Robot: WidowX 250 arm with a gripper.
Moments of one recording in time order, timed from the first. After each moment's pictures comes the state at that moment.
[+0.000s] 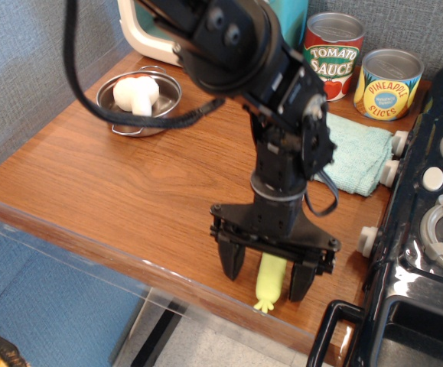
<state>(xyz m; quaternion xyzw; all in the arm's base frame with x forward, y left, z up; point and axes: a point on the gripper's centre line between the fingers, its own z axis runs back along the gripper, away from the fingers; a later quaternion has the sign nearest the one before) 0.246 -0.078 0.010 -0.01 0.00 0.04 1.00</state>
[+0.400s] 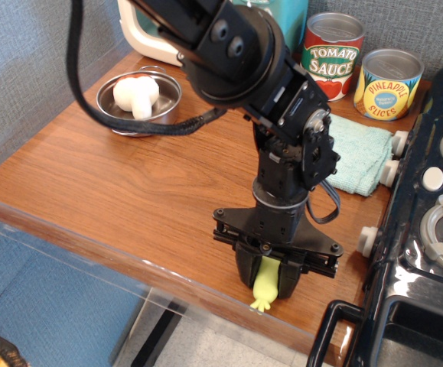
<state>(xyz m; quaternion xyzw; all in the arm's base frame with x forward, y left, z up) 0.246 -0.076 0.008 0.01 -0.01 0.04 1.00</state>
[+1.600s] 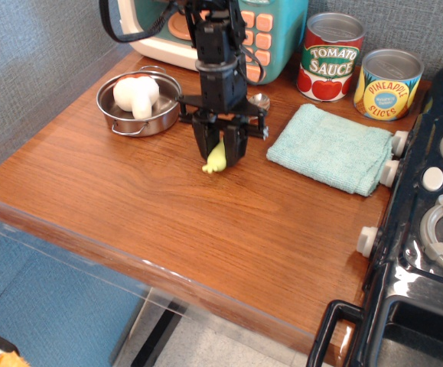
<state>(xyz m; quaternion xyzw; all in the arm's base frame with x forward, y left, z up) 0.372 0.042 0.012 -0.04 0.00 -0.01 1.00</state>
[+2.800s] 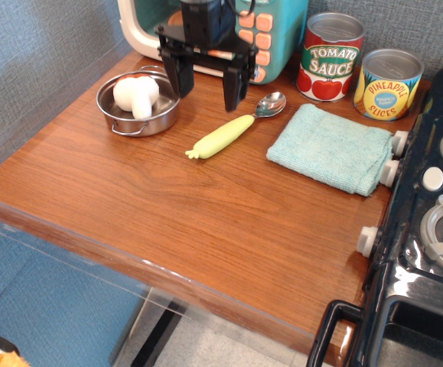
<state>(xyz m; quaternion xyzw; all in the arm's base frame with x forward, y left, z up) 0.361 0.047 0.094 0.00 -0.09 0.01 1.00</state>
